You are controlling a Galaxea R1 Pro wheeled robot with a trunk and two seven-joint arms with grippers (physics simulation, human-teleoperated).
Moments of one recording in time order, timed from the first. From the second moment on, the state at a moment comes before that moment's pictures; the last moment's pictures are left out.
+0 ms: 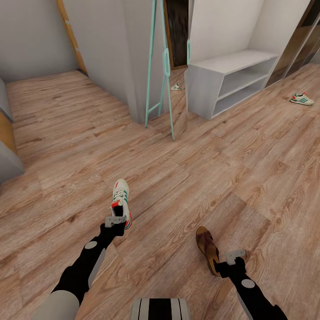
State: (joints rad) left arm -0.55 -0.03 0.01 -0.83 0.01 0.06 -0.12; right arm -0.37 -0.11 0.02 -0.73 0.16 0.04 0.01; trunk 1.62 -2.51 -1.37
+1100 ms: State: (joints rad) left arm -0.55 -0.02 -0.06 -0.83 0.01 0.06 -0.11; right arm -0.40 -0.10 0.01 -0.69 0.15 0.03 0.10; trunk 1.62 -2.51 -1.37
